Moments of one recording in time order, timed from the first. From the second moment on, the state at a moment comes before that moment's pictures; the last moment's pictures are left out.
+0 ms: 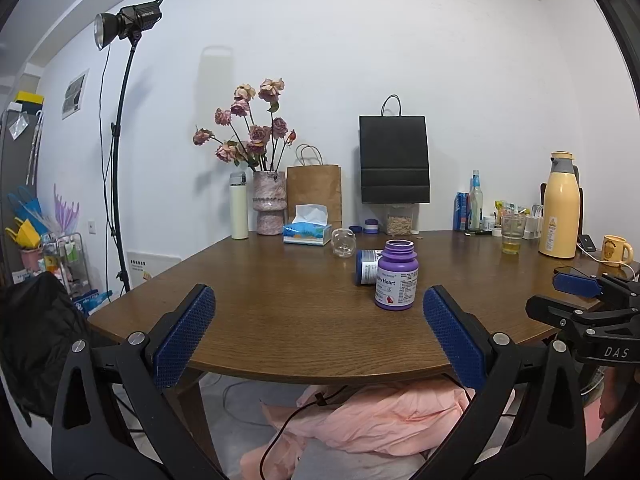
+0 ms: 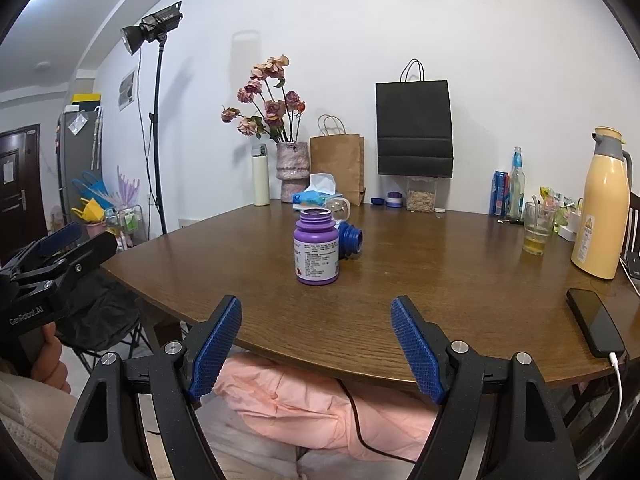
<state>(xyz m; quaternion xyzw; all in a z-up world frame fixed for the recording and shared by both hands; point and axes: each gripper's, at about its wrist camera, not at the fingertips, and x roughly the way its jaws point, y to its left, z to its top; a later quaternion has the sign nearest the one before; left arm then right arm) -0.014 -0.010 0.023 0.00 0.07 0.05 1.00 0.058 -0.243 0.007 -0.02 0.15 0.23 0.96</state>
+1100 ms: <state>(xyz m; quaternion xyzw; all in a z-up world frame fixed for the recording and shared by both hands) -0.015 -0.007 0.020 0.00 0.07 0.04 1.00 0.054 -0.238 0.004 -0.02 0.15 0.22 0.96</state>
